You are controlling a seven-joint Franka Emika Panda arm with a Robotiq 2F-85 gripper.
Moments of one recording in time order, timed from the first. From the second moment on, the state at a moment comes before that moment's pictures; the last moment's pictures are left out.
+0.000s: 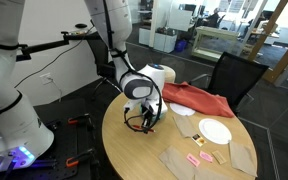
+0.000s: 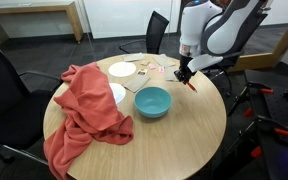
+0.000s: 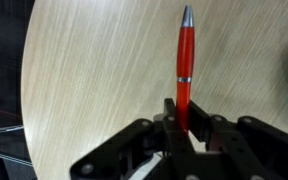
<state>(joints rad) 0.09 0.49 -0.19 -2.38 -0.08 2.82 0.72</state>
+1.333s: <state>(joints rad) 0.14 0.52 -0.20 -2.27 0.03 2.82 0.55</state>
